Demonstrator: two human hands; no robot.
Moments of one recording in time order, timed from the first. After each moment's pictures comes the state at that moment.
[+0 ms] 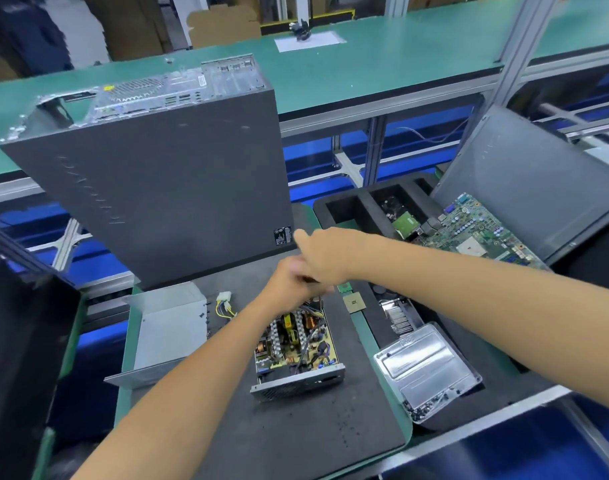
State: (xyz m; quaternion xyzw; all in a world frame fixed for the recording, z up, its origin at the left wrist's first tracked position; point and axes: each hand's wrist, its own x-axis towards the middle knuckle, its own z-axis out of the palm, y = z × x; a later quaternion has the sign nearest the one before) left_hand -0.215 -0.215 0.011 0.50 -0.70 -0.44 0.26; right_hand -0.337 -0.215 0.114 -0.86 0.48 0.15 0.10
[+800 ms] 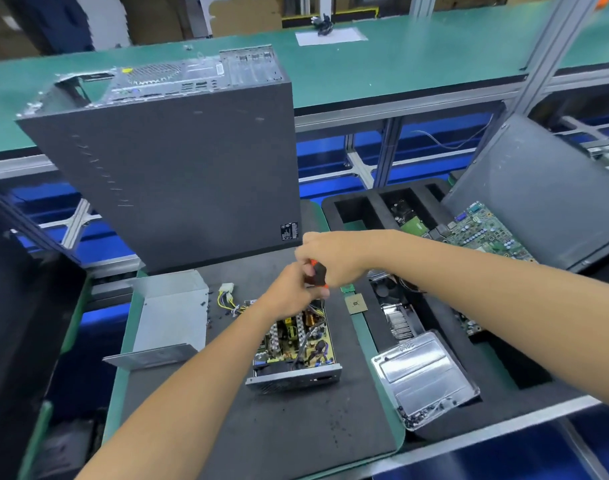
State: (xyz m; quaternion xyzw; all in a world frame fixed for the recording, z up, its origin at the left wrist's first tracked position) left_hand -0.215 -0.211 0.000 0.52 -0.70 -0.44 0.22; right_hand -0.348 -0.226 0.118 -0.87 0.40 0.17 0.23
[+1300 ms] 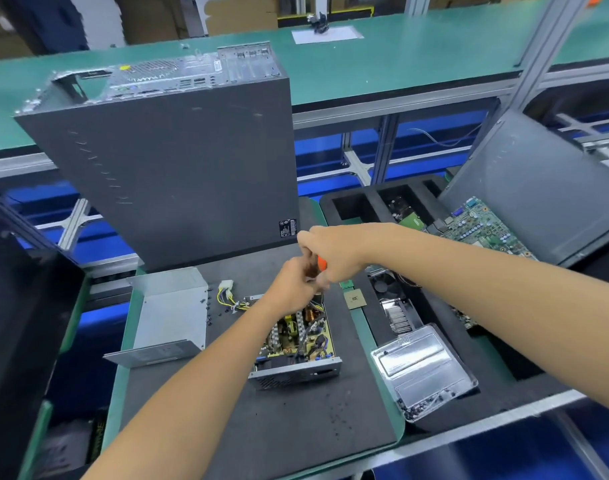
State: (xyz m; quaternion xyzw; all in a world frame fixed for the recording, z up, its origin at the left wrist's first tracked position) left_hand -0.219 -0.204 0.001 0.53 -0.68 -0.43 0.27; right_hand -0.346 -0.219 0.118 -0.86 0.44 0.18 0.19
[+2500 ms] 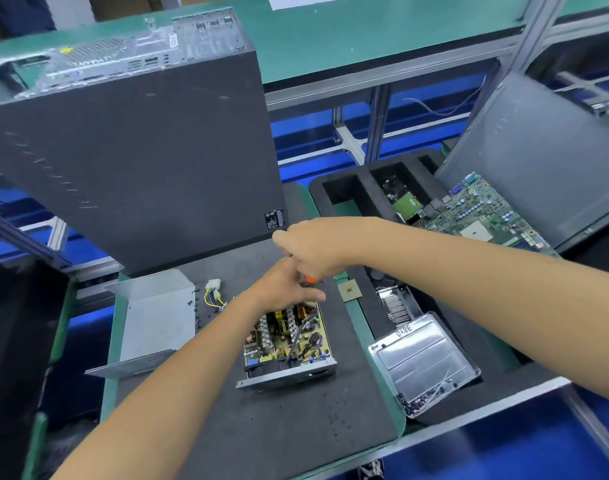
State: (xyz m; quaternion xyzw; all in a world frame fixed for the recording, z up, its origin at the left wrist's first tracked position) left_hand -0.216 -0.222 -0.009 0.51 -0.74 -0.43 0.11; right_hand -0.342 -0.235 0.099 -0.89 0.40 0.15 0.16
